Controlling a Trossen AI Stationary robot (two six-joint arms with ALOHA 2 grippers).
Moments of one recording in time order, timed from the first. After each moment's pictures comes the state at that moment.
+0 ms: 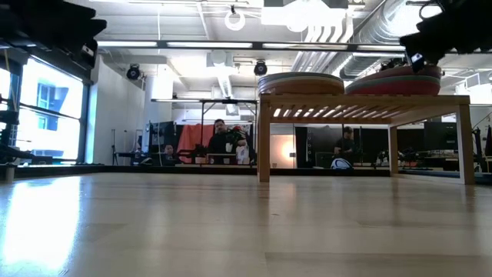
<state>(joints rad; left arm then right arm) -0.17 0.00 0.16 -0.11 -0.04 -0.10 0.13 0.20 0.29 -0.22 -0.05 0.11</state>
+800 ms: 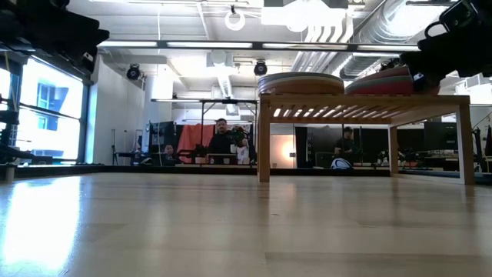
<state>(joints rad) -0.17 0.00 0.16 -0.15 -0.09 -0.09 0.13 0.00 0.08 -0.10 -0.04 0.12</state>
